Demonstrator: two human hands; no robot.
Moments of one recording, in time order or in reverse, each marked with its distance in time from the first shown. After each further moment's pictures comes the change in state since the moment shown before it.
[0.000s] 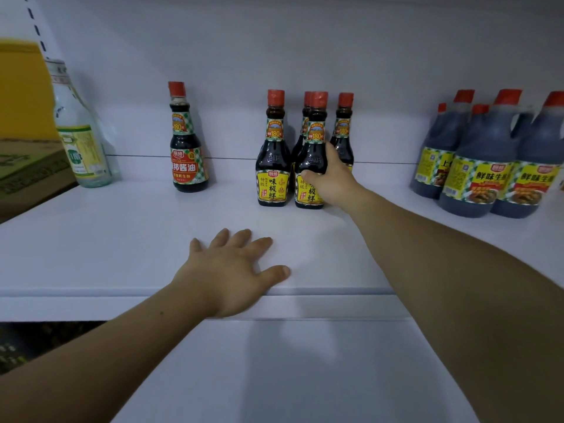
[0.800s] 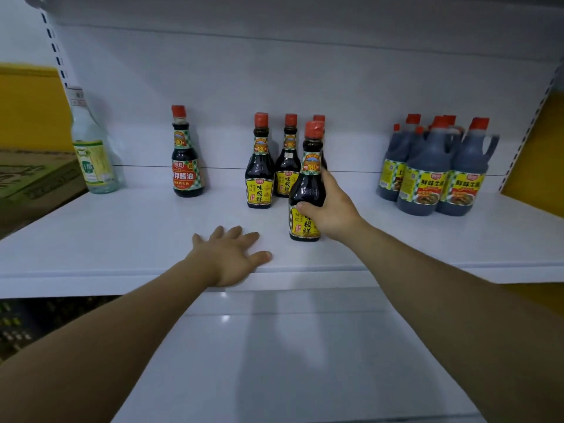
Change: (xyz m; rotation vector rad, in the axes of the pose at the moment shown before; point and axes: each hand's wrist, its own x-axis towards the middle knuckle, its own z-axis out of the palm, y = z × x) left_hand -0.006 0.005 -0.008 -0.026 -0.018 -0.014; right_hand -0.117 -0.037 -0.032 0.016 0.018 -0.024
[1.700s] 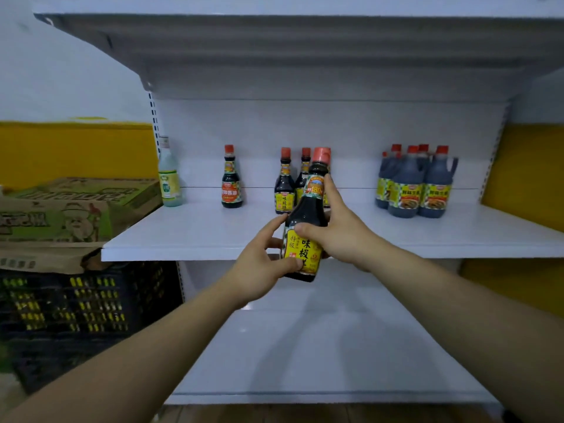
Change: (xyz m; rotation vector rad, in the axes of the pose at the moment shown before) left_hand -0.216 0.047 -0.028 -1.261 0.267 0.253; right_hand -0.199 -0.141 -0.009 0.027 -0.155 -0.014
